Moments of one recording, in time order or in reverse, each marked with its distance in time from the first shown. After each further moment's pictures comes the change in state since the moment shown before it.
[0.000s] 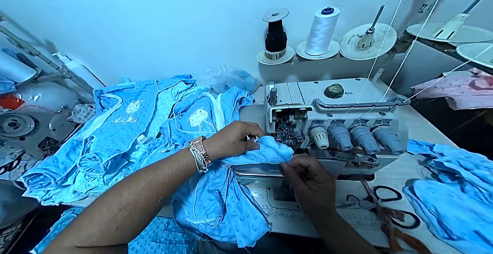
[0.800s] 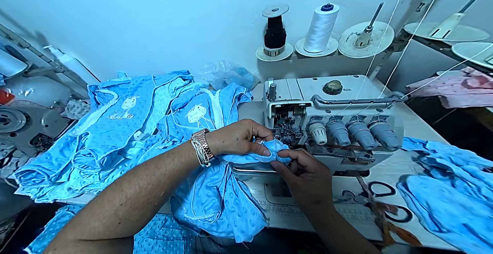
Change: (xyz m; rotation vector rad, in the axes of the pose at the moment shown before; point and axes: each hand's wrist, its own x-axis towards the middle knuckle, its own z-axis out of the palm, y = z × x) left_hand 0.011 0.016 -0.004 -0.230 -0.167 0.058; right_hand 0.007 -0.019 0.003 -0.181 -0.003 0.148
